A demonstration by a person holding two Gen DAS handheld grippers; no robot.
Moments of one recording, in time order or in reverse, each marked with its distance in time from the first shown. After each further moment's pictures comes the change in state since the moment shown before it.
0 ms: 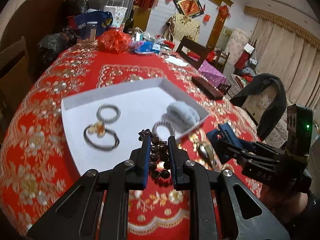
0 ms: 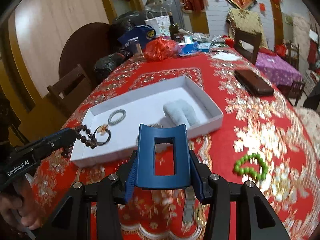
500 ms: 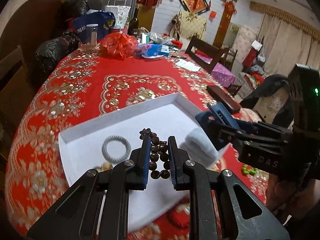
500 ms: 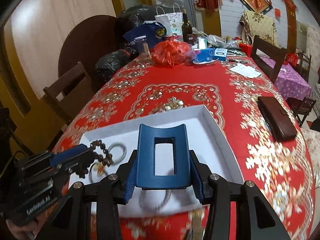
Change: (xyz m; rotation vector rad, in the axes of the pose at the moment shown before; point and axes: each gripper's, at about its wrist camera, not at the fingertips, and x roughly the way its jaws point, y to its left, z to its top) left arm 0.063 0.021 0.071 0.027 0.036 0.080; right arm 0.078 0.011 0.108 -0.043 0.053 0.032
